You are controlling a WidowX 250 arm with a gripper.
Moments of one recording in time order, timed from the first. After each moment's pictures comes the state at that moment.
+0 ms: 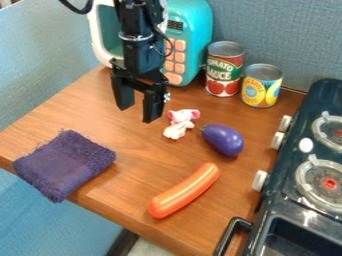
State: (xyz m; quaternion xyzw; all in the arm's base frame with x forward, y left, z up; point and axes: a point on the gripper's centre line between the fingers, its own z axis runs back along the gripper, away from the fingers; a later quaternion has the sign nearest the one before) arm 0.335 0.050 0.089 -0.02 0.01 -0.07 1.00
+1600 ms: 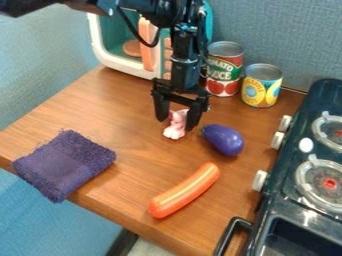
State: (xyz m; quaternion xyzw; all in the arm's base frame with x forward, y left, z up) arm 0.413 0.032 0.032 0.00 0.06 0.03 1.00
